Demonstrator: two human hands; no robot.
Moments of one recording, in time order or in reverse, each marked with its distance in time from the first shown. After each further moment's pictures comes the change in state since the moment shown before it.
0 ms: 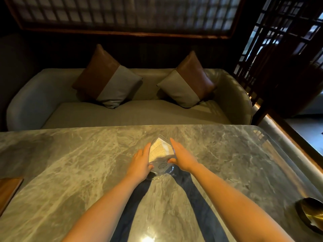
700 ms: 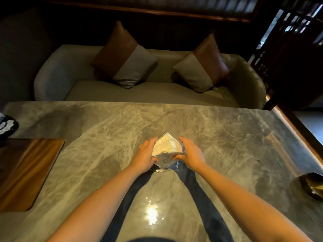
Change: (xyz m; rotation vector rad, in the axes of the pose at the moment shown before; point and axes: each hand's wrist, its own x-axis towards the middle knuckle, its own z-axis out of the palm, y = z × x) left_hand -0.097 -0.071 -0.034 -0.054 -0.067 0.016; right_hand -0.073 -0.063 0.080 0.026 0.144 0.067
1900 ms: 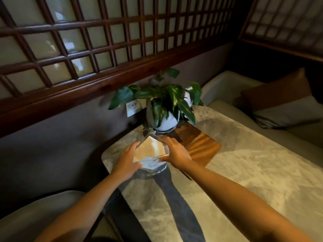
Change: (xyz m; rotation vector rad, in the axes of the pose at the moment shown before) left_hand -0.387 -0.318 -0.223 -0.267 0.722 -0.667; right_hand -0.120 -0.475 0.267 -0.217 -0.448 -0.875
